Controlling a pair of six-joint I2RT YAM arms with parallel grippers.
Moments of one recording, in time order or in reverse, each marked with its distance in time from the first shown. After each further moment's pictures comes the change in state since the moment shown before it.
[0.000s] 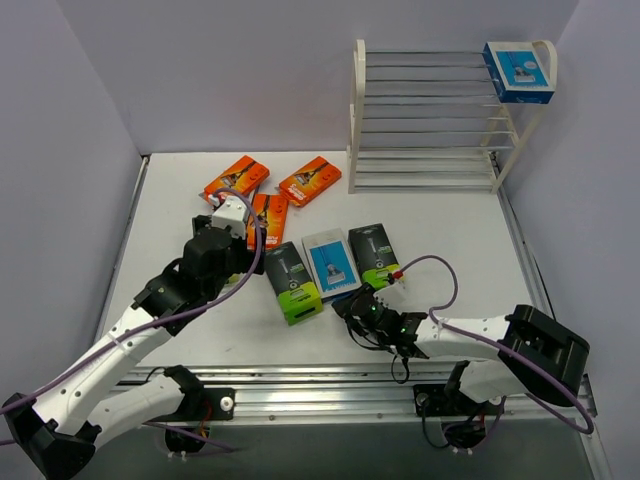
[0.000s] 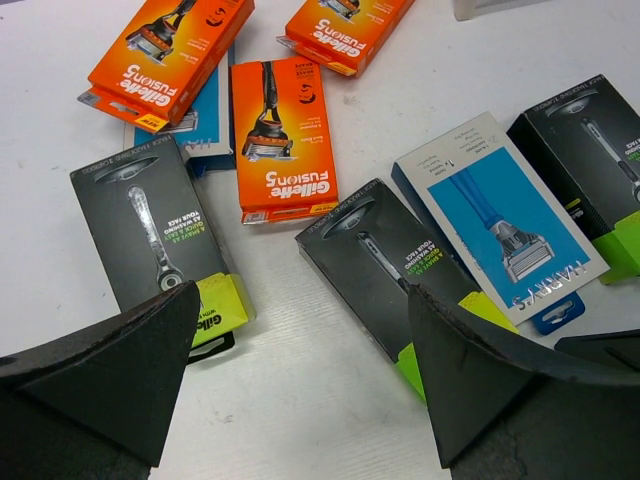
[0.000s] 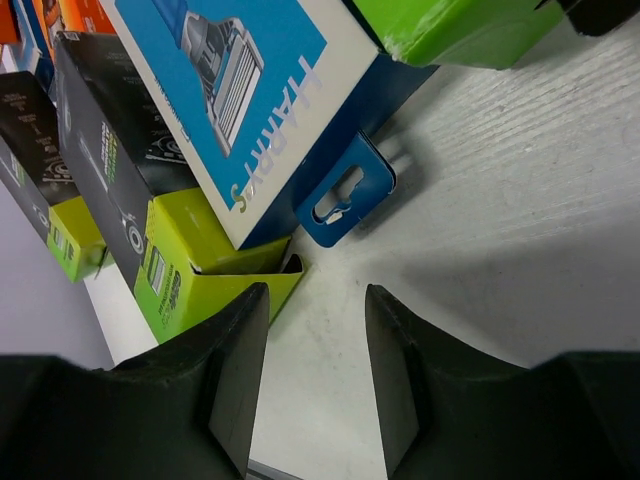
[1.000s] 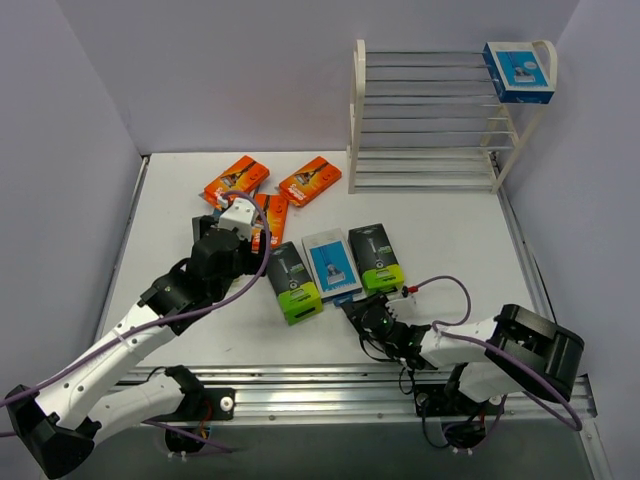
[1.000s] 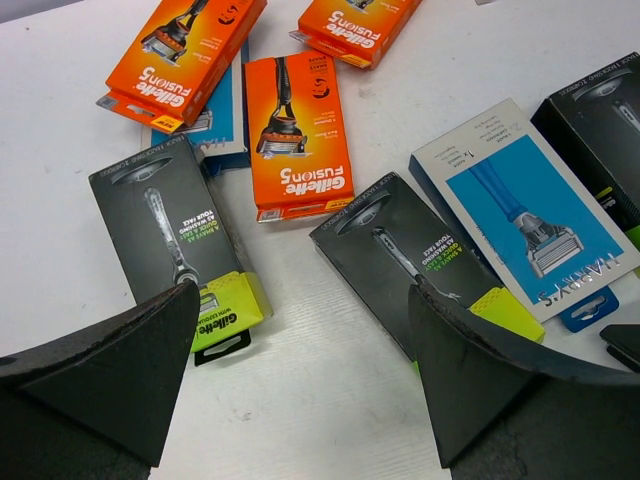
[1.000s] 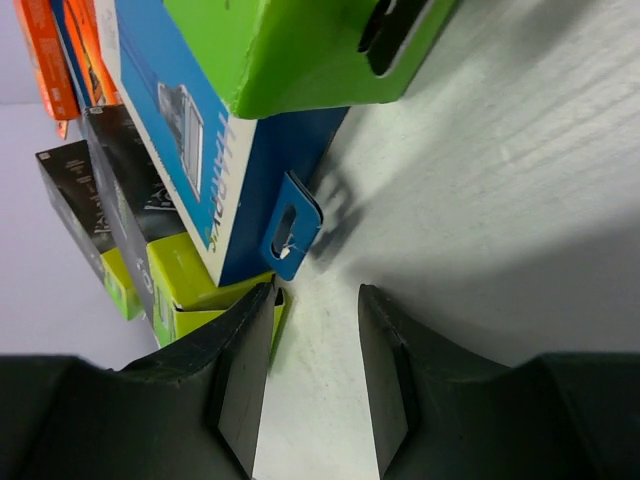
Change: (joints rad) left arm -0.044 0.023 0.000 0.000 -0.069 0.040; right arm 0.005 0.017 -0.166 0.249 0.084 0.145
